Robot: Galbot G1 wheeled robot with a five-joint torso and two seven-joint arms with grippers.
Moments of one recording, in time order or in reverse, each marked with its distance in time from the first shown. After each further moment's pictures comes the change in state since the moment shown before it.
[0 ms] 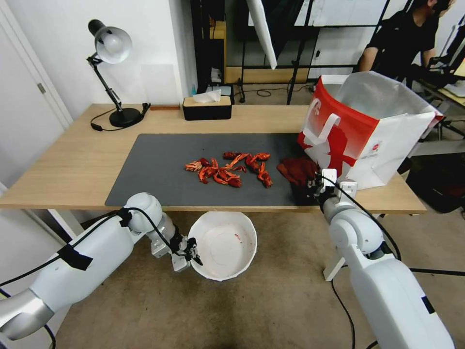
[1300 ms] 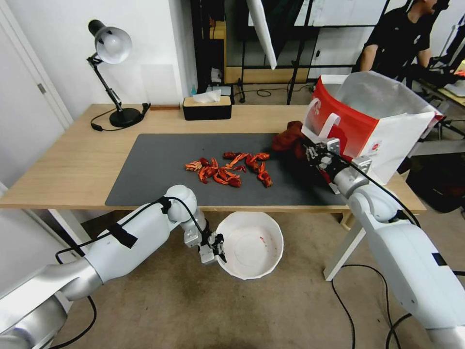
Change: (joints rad) left arm -0.180 -0.189 0.195 0.181 0.006 -0.022 0.005; right arm 0.270 -0.156 -0.068 -0.381 -0.082 0.511 -0.630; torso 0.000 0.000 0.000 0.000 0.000
